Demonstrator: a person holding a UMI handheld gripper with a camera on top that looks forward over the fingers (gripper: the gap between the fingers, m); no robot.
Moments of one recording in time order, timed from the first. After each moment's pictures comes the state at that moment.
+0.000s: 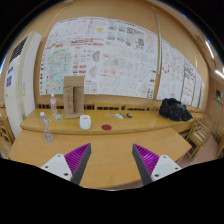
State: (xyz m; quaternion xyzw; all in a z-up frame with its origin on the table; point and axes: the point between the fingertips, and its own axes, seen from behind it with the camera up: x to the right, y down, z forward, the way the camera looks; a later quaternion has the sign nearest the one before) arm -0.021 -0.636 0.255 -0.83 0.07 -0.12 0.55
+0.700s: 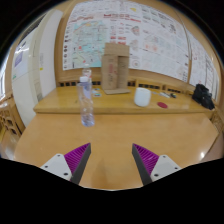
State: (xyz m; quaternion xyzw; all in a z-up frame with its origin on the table) arm -0.318 -0.488 0.053 -0.87 0.03 -0.04 0.48
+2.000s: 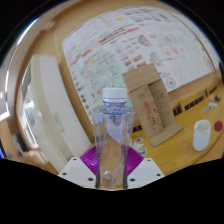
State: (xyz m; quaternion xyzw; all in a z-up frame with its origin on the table) arm -0.413 -0.207 0.195 -0.74 0.03 0.26 0.62
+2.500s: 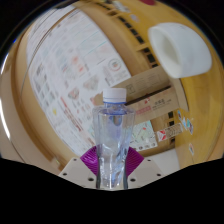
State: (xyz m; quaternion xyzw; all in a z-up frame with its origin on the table) arm -0.250 -0.142 0.281 -0.37 0.39 0.76 0.36
